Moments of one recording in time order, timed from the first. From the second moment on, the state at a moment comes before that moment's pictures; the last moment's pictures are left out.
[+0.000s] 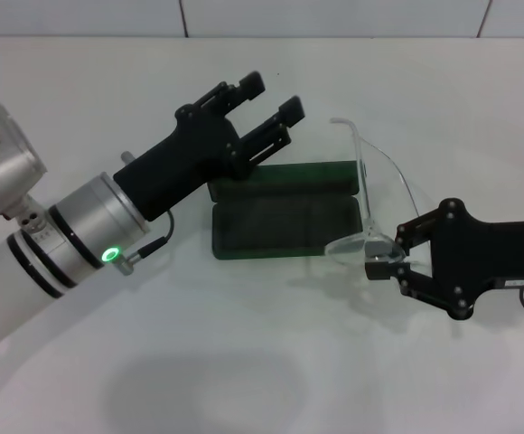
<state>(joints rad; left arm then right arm) -0.54 -2.09 1.97 0.21 0.17 1.39 -0.78 0.47 2.02 -1.05 -0.64 -1.69 -1.68 0.95</state>
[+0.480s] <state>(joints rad) -0.58 -2.09 1.97 0.28 0.35 1.39 -0.79 0.48 2.02 -1.06 -0.60 -1.69 -1.67 0.87</state>
